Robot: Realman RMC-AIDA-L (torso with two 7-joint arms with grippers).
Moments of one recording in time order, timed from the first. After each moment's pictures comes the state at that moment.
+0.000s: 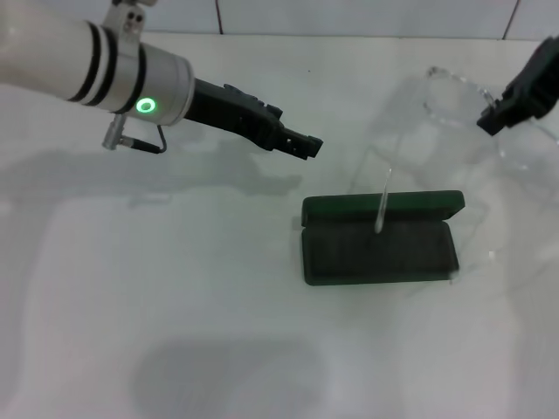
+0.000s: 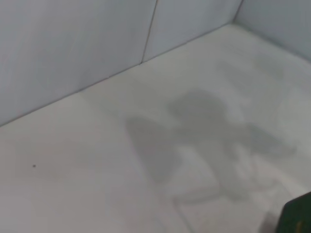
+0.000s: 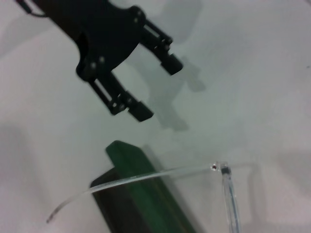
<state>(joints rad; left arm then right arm) -0.74 -2.08 1.20 0.94 2.19 1.24 -2.18 1.06 1.92 -0.94 -1.05 -2.60 -1.86 2.23</state>
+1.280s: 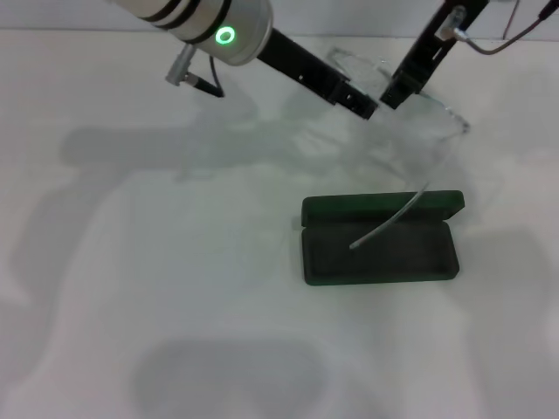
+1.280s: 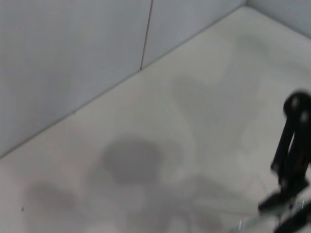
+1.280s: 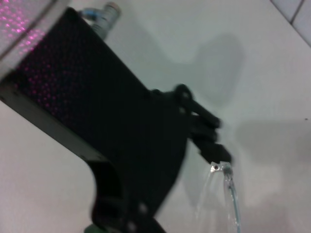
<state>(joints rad) -0.93 -2.09 1.31 1.03 2.34 1.26 -2.53 1.32 2.02 -0.99 -0.82 -2.76 -1.65 2.36</state>
